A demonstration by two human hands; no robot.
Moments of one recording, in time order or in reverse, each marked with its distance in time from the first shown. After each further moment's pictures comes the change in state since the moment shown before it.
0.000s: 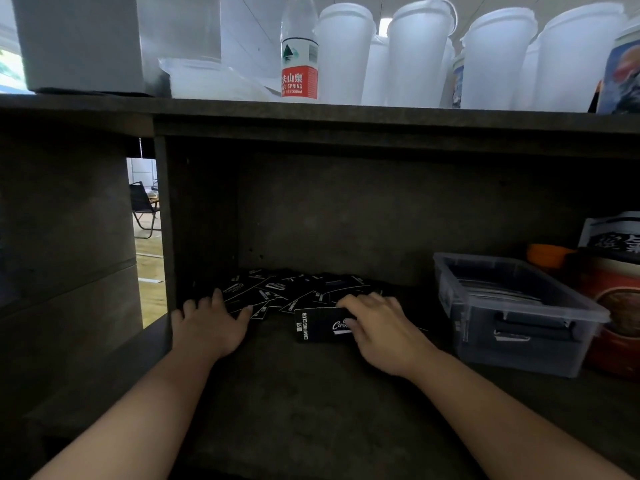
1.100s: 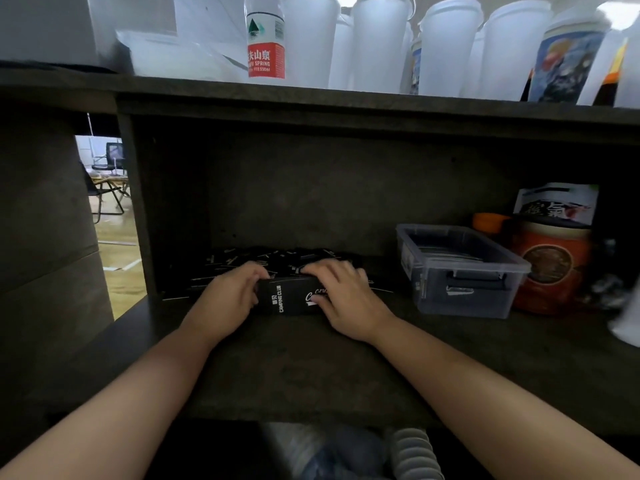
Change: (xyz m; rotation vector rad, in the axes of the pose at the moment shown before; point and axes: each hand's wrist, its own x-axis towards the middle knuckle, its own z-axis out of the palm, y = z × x) left_hand -0.030 0.014 -0.010 -0.575 0.100 0.709; right_hand -0.007 -0.023 0.004 -0.050 0.097 0.030
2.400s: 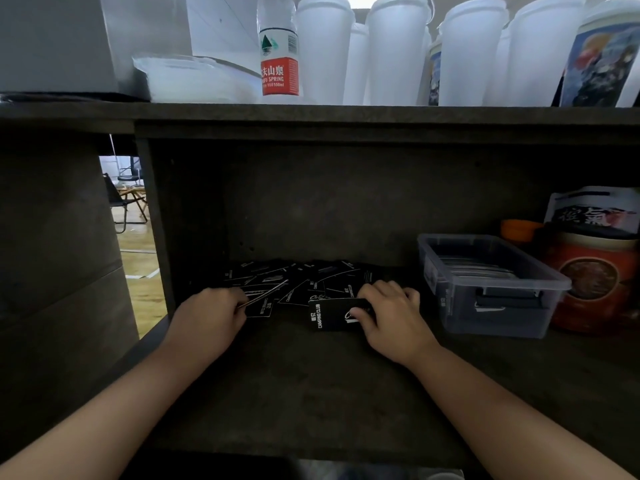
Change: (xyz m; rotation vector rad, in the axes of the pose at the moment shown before) left_hand -0.006 -0.006 -0.039 0.574 0.026 -0.073; right_hand -0.013 0.019 -0.005 -0.041 0.033 0.244
